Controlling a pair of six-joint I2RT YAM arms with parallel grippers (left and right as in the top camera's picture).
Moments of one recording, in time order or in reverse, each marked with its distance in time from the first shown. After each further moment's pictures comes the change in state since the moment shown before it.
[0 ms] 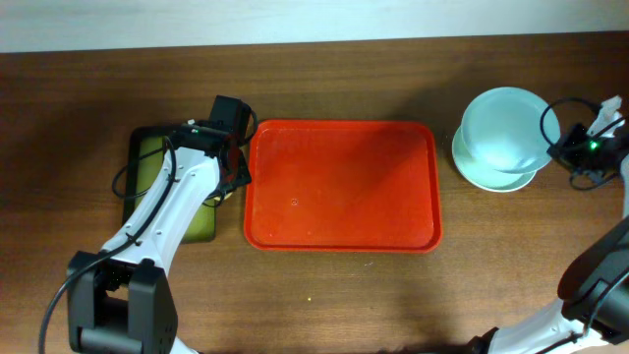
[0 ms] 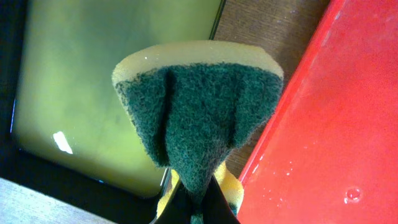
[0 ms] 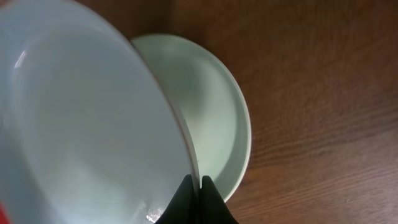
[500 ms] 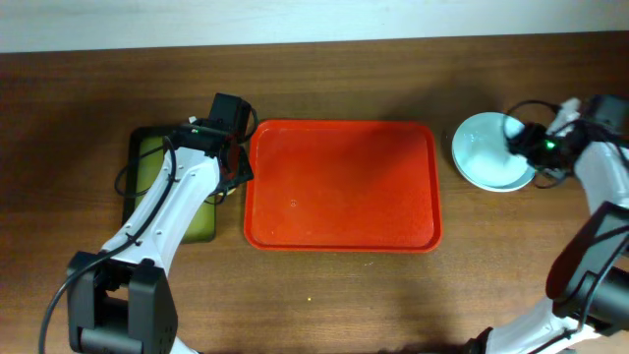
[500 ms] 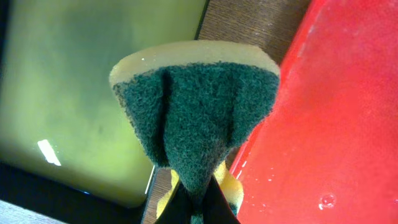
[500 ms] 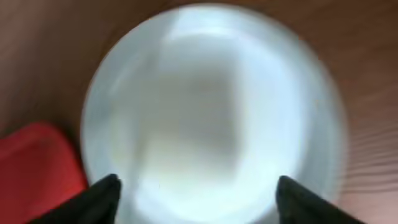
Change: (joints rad) left arm 0.000 0.000 0.000 0.046 0.029 0.000; right arm 0.167 0.002 -0.134 0.194 0.086 0.085
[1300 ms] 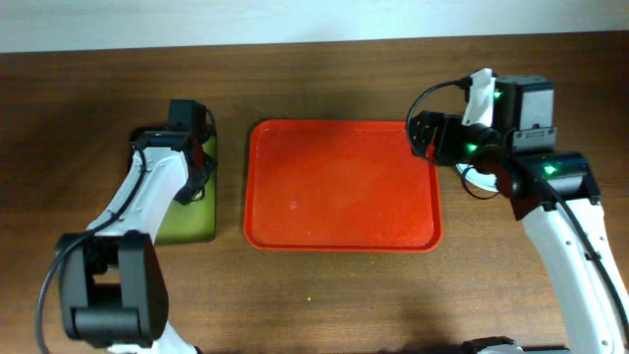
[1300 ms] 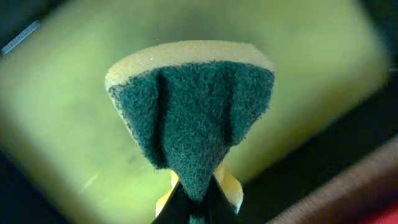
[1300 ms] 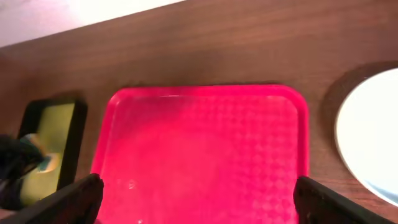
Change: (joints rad) left arm 0.198 0.087 -0.080 0.142 -0.023 -0.432; right arm 0.554 -0.546 -0.002 -0.185 0.059 0.131
